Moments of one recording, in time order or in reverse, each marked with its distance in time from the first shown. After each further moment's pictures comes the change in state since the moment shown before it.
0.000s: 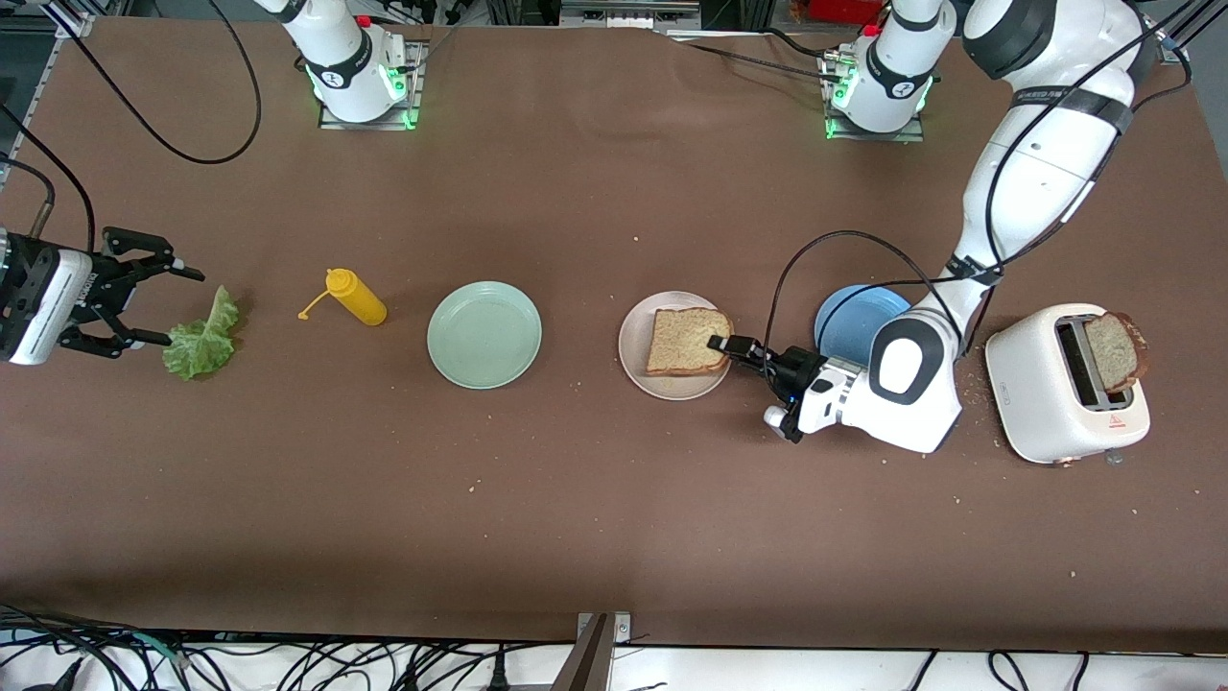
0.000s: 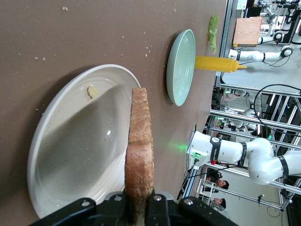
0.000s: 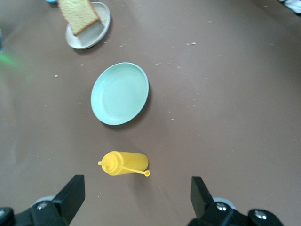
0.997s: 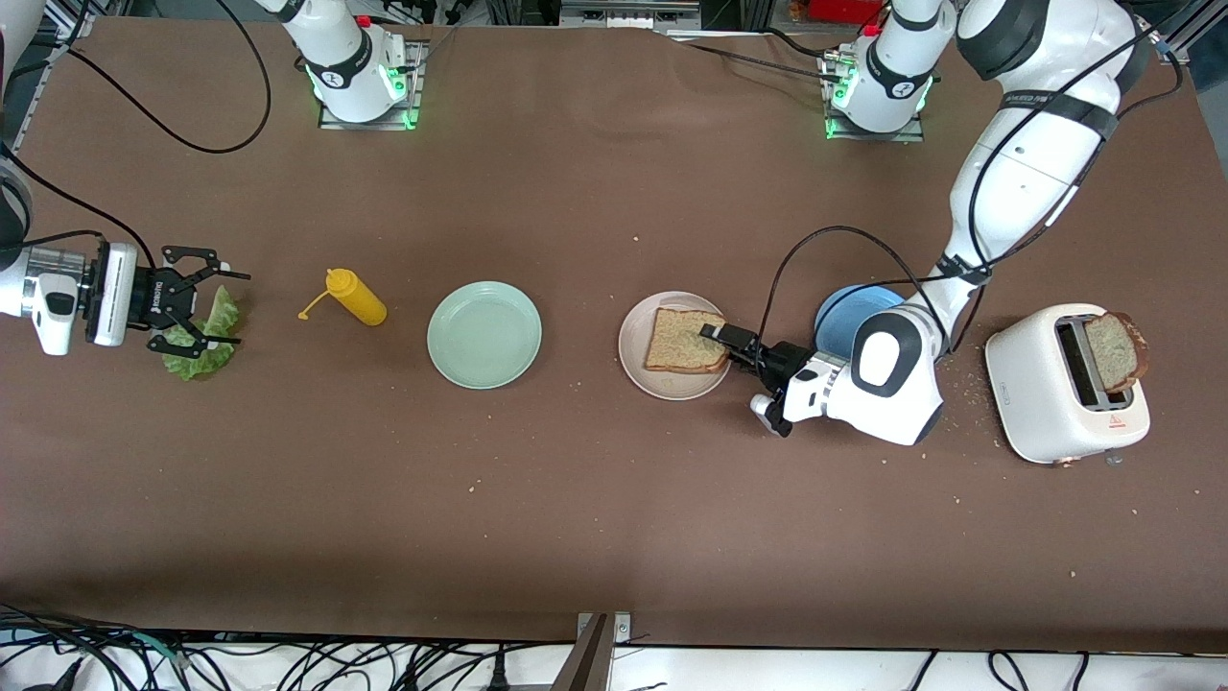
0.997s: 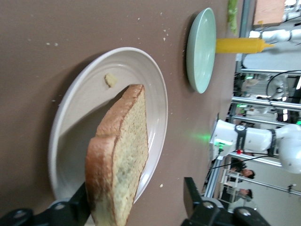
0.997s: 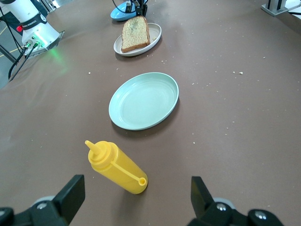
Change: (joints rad) left arm -0.014 -0.027 0.002 -0.037 0.122 0.048 0.044; right arm -0.035 0.114 -0.069 -0.195 0.270 0.000 -0.600
